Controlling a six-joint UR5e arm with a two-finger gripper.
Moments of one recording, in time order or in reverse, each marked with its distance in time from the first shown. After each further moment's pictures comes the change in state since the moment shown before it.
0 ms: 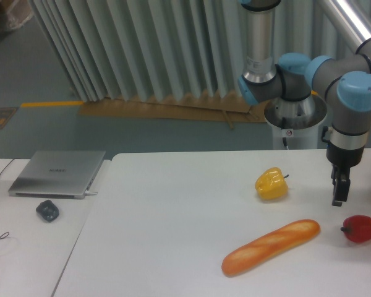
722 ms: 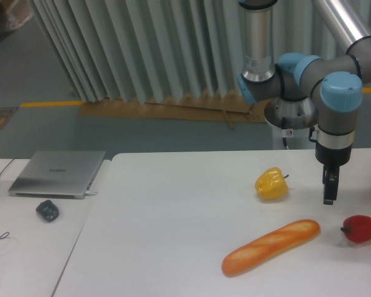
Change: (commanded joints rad) arm -0.008 -0.008 0.012 0.005 0.022 -0.015
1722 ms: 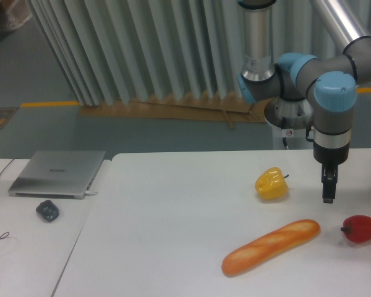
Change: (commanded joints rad) arm -0.040 -0.002 -0.005 -0.002 0.091 0.002
